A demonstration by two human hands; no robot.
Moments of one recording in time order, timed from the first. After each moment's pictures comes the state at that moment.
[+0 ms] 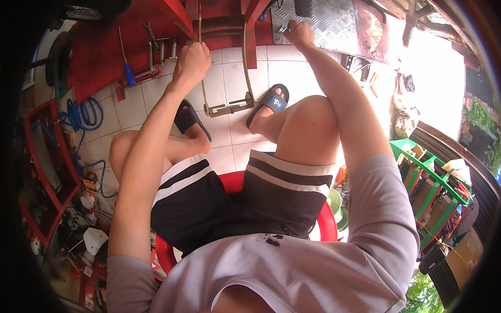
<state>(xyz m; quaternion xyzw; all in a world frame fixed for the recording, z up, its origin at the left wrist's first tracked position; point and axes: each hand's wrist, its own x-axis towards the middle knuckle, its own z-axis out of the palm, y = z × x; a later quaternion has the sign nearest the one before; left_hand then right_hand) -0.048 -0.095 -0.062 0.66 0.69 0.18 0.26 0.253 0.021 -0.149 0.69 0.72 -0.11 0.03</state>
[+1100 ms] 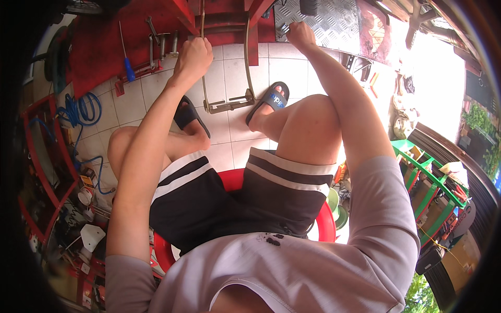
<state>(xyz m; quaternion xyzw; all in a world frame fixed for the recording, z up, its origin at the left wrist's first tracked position) -0.051 -0.095 -0.066 0.66 0.68 0.17 0.25 0.256 0.019 -0.162 0.64 0.77 -0.08 0.04</state>
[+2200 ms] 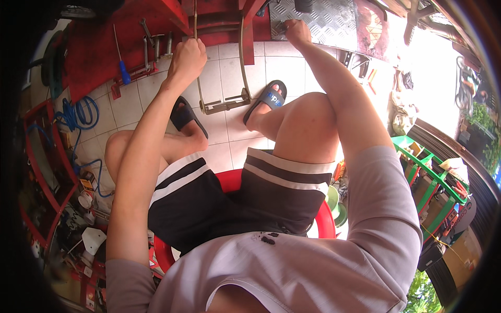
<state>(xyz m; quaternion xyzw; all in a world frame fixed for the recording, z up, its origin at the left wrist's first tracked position) -0.050 -0.095 -0.065 0.66 0.68 0.17 0.27 0.270 0.023 -0.190 0.67 0.73 -0.12 -0.03</state>
